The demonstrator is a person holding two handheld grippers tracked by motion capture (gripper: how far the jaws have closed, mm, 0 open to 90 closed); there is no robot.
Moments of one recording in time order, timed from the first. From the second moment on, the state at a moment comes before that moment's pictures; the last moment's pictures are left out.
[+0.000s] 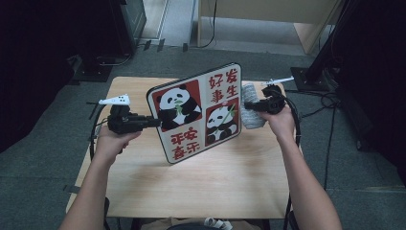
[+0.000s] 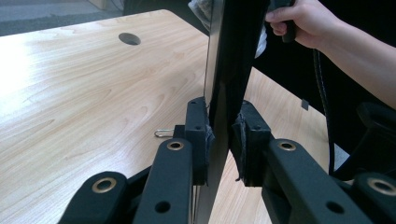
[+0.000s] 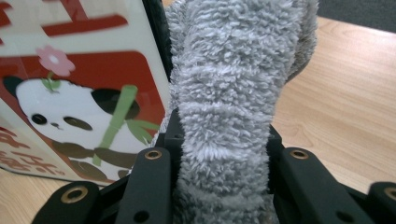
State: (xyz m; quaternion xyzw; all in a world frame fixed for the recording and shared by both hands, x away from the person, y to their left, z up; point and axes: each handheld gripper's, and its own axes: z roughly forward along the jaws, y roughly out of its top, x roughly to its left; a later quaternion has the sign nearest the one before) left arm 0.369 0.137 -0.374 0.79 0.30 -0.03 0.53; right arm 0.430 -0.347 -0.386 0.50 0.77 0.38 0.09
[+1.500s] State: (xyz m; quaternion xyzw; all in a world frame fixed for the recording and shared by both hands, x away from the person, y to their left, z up) left arm 0.368 0.135 -0.374 0.79 0.30 -0.02 0.53; right arm 0.409 -0.357 -0.461 0.52 0.76 0.38 0.08
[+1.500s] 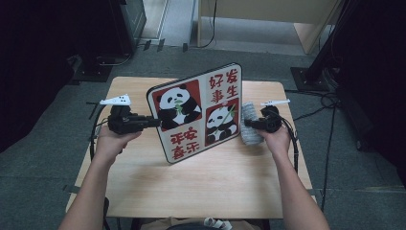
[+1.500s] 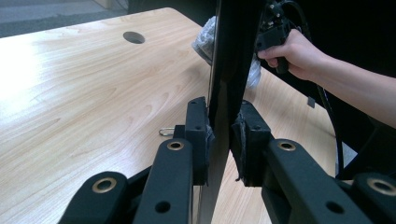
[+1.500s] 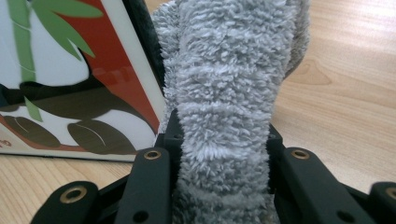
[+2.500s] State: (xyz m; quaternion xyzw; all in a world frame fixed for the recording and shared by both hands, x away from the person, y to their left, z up) left arm 0.368 0.137 -0.375 0.80 0.31 -0.02 0.52; right arm 0.421 -0.401 -0.464 0.56 0.73 0.36 0.14
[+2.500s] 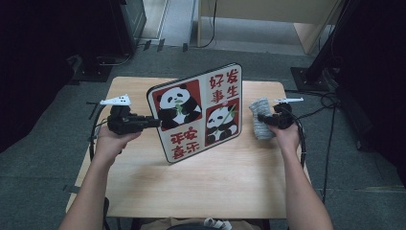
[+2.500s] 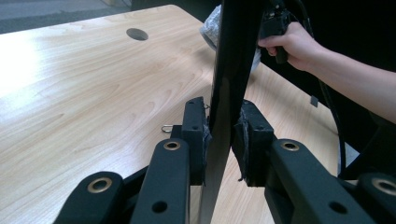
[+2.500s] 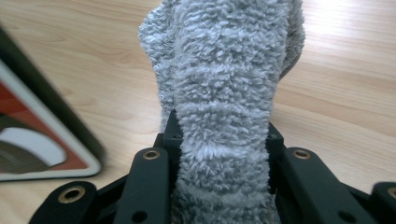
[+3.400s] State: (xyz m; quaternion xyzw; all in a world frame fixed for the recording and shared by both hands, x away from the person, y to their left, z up) left arm 0.366 0.138 -0.374 0.80 0.32 0.00 0.51; right arm 0.434 -0.412 -0.477 0.60 0.71 0.35 0.15
